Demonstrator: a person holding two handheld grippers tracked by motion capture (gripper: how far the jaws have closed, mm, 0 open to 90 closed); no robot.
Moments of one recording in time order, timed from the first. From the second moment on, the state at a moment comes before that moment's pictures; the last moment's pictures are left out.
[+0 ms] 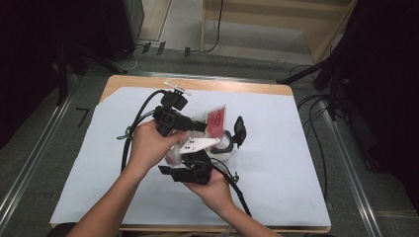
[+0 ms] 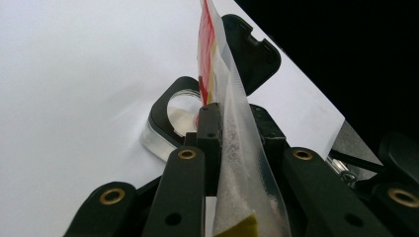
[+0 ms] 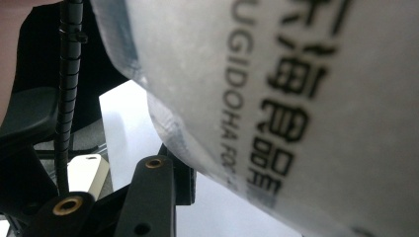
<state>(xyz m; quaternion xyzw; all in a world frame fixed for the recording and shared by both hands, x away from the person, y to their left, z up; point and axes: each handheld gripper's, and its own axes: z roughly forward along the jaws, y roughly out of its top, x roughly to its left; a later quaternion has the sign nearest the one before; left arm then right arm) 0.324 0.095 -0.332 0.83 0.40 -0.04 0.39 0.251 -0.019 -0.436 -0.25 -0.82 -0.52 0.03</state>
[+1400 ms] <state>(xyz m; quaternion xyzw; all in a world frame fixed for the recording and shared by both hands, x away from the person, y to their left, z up) 0.322 0.093 -0.330 0.82 0.40 -0.04 0.40 0.249 -0.018 -0.433 -0.25 -0.82 -0.52 0.03</state>
